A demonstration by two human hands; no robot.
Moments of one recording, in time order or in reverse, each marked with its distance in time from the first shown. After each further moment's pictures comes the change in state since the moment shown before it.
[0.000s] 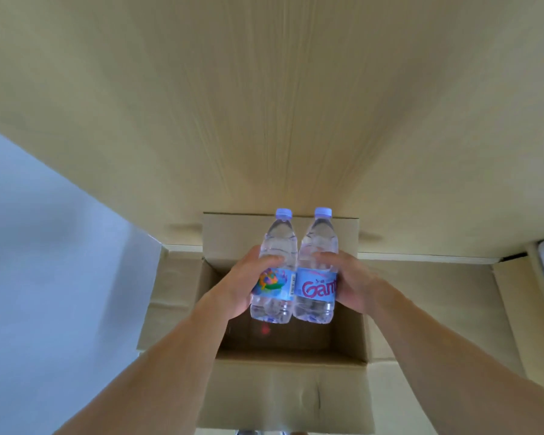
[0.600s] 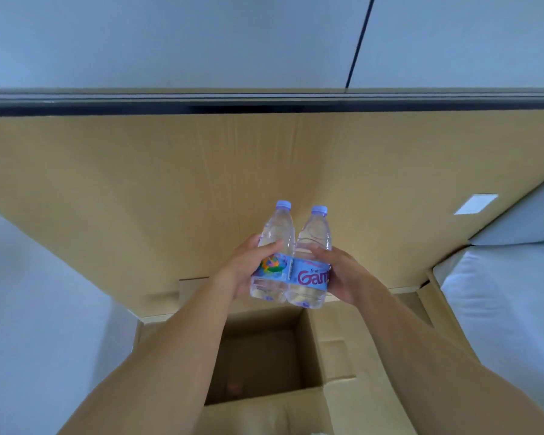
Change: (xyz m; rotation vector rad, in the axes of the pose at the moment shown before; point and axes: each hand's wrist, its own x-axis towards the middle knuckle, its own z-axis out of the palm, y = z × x) left_hand -0.115 0.149 0.129 0.160 -0.152 0.191; right_hand -0.194 -0.120 0.021 0.018 0.125 -0.361
